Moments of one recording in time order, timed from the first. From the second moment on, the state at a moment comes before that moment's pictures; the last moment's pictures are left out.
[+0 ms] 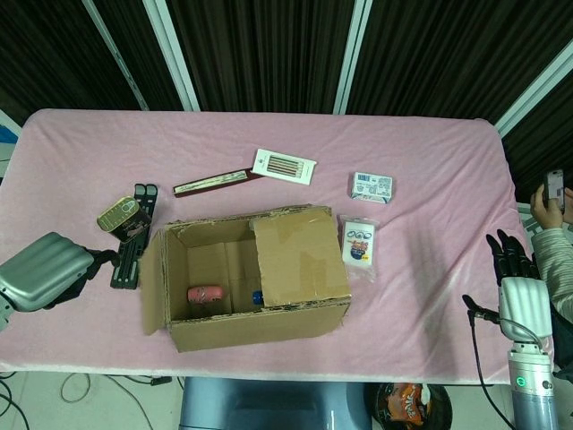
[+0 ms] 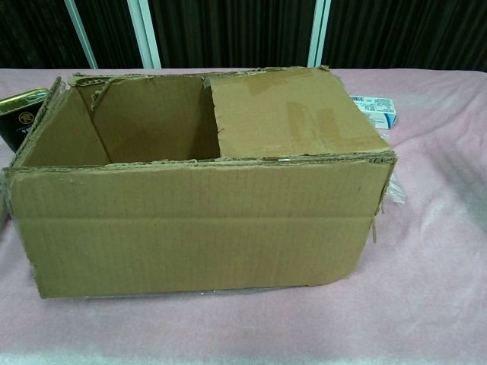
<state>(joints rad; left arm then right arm) -0.59 -0.25 -0.11 -2.07 1.85 0.78 -0.43 0.13 -1.30 0.16 -1.55 -1.45 1.55 -0.08</state>
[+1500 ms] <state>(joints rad) -0.12 -1.01 -0.06 -1.78 1.51 1.51 -0.01 0.70 -1.10 0.38 -1.83 -1.61 1.05 -0.11</state>
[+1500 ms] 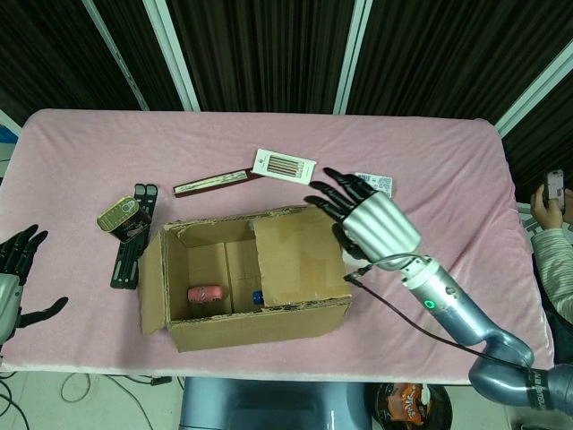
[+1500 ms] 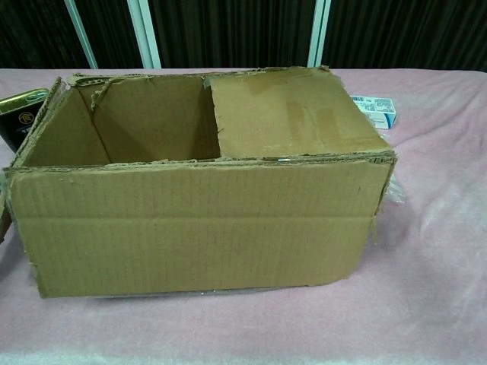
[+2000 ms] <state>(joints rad) -0.12 -1.00 -0.07 -1.77 1.51 1.50 -0.03 0.97 -1.24 0.36 -1.79 -1.52 0.78 -0.21</state>
